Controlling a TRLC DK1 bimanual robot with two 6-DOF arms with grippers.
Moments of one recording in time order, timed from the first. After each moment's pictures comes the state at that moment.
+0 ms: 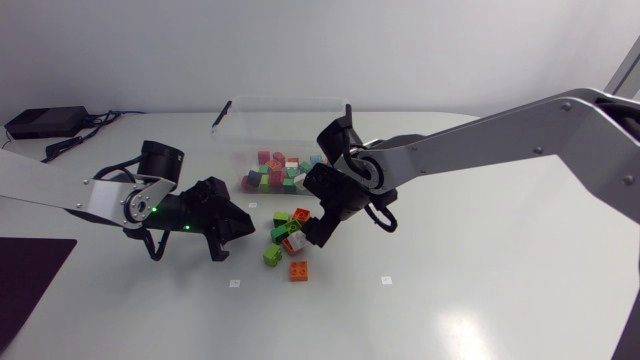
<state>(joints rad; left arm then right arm) -0.15 1.80 0.80 0.04 0.58 0.86 0.61 2.04 1.29 -0.33 -0.10 -0.34</state>
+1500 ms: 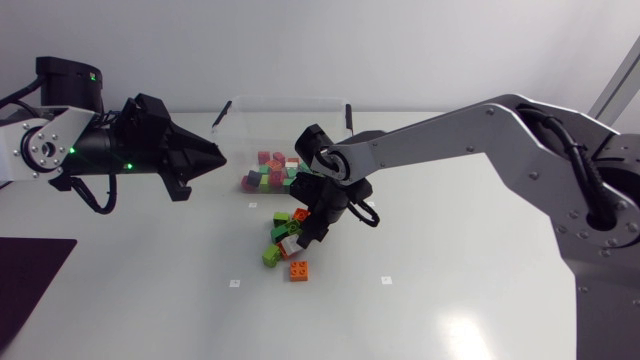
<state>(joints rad) -0.04 1.46 0.94 -0.14 0.67 0.74 0.64 2.20 1.50 -0.56 -0.07 -0.36</state>
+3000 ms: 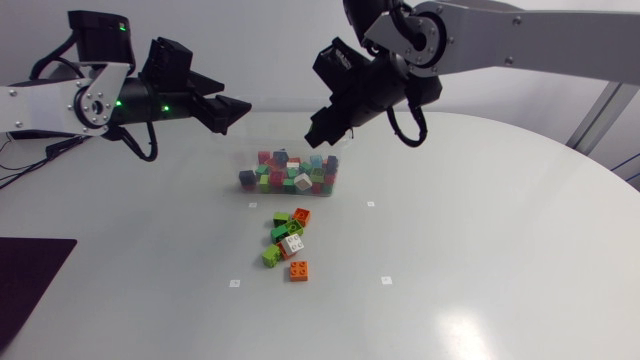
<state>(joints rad) -0.12 1.65 1.18 0.09 0.53 0.40 0.55 1.84 1.63 -0.58 -0.10 -0.30</state>
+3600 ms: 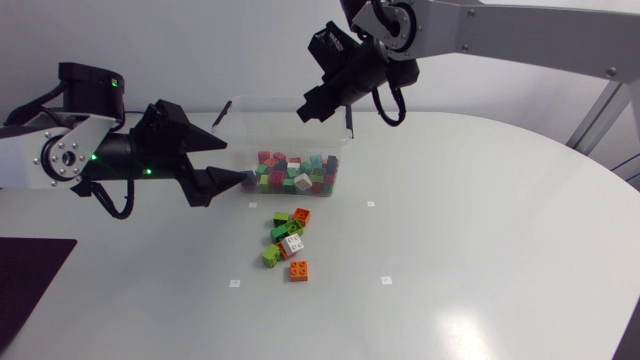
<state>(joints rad) -0.12 1.47 0.90 -0.10 0.63 0.69 0.51 2.03 1.87 -0.58 -0.12 -0.29</state>
